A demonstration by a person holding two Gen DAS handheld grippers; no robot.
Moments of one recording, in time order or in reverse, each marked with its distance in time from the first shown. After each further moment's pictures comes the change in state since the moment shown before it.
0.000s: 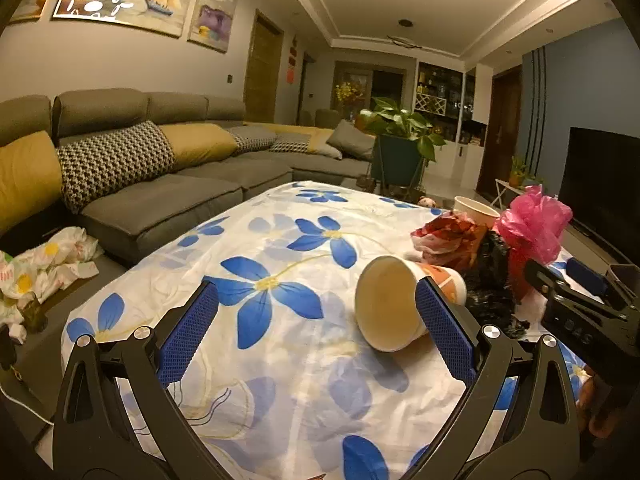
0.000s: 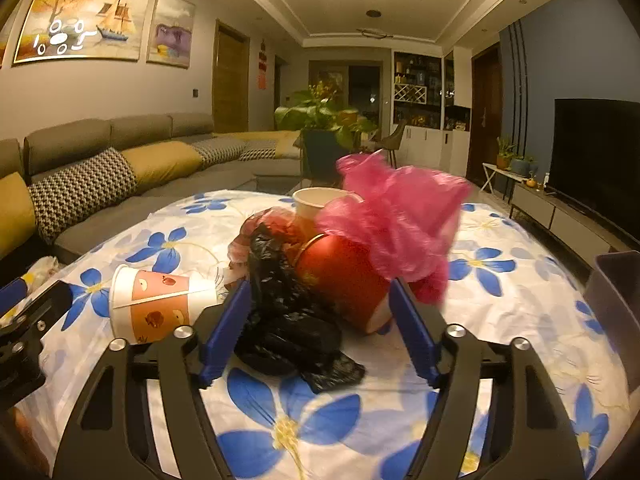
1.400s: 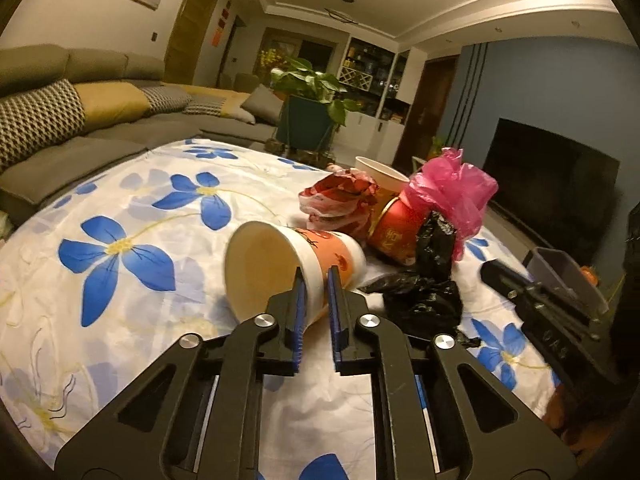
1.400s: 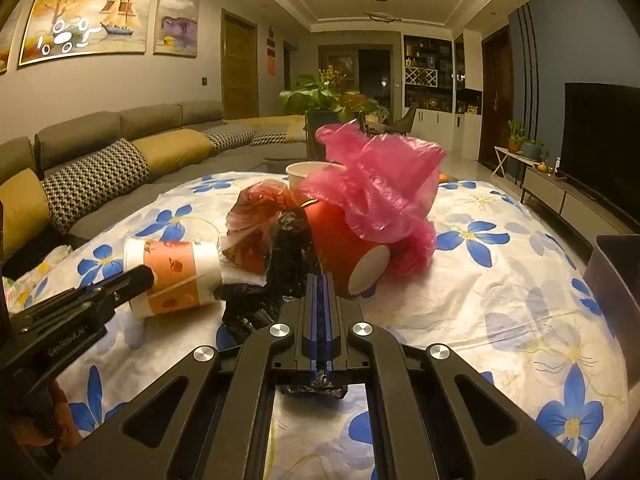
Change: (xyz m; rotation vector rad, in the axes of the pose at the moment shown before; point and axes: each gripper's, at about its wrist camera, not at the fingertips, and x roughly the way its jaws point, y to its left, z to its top) left arm 0.036 -0.045 -0.015 -0.031 0.127 -0.373; right arm -0.023 -0.030 -0.014 0.010 0.063 0.054
